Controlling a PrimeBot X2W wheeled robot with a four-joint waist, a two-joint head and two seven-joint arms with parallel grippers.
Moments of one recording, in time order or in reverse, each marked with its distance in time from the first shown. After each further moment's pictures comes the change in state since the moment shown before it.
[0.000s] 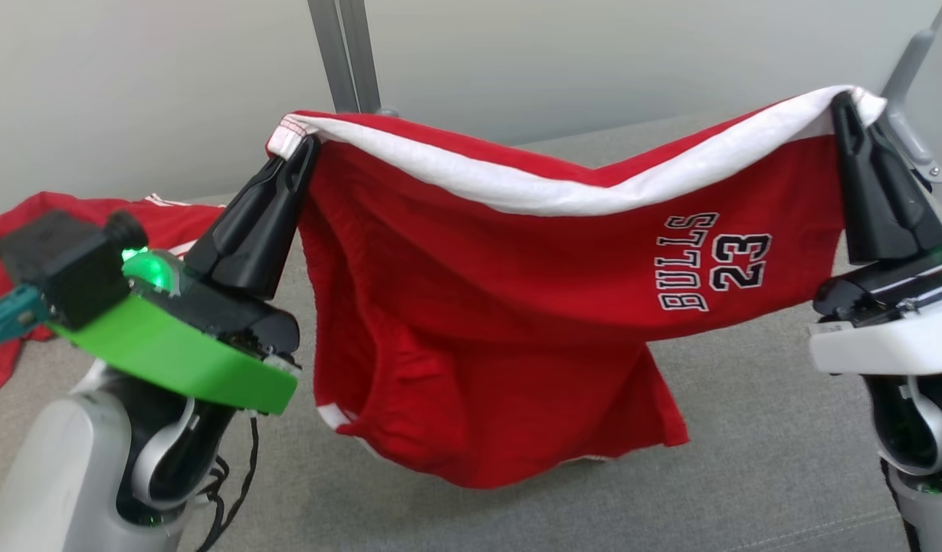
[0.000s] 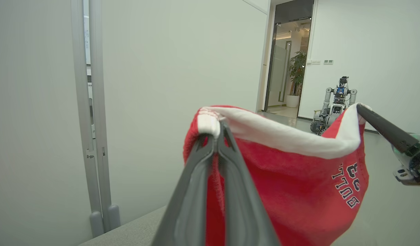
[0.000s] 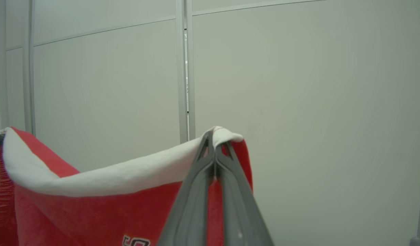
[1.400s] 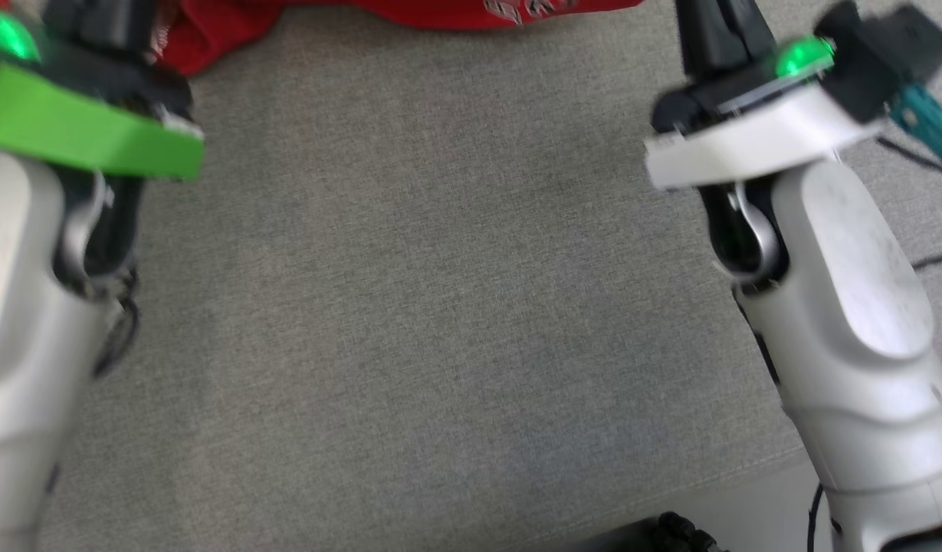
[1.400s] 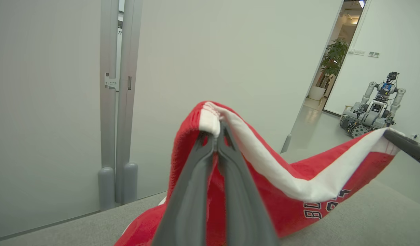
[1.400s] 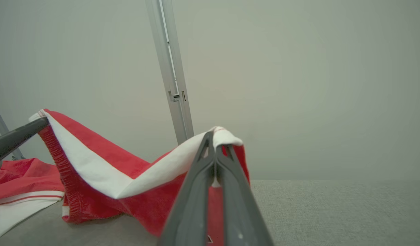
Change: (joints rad) left arm -0.550 0.115 -0.179 0.569 -0.017 -0.025 -0.425; right arm -0.563 0.175 0.217 0.603 -0.035 0.000 -0.274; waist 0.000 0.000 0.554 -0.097
